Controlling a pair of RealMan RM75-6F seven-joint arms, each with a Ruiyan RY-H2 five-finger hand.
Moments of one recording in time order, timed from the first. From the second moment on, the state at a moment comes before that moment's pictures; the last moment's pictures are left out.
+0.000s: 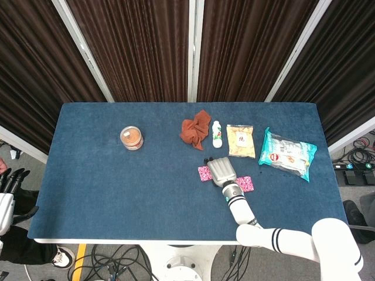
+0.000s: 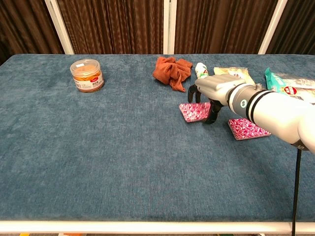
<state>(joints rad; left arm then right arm) -0.04 -1.12 -0.04 -1.52 1.50 1.54 -0.04 0.90 -1.78 0.20 -1.34 -0.62 0.93 -0.82</state>
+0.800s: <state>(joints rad) -0.05 -1.11 -0.01 -1.56 1.55 1.52 -0.02 0.78 -1.52 0.07 -1.62 -0.67 1.02 -0.75</state>
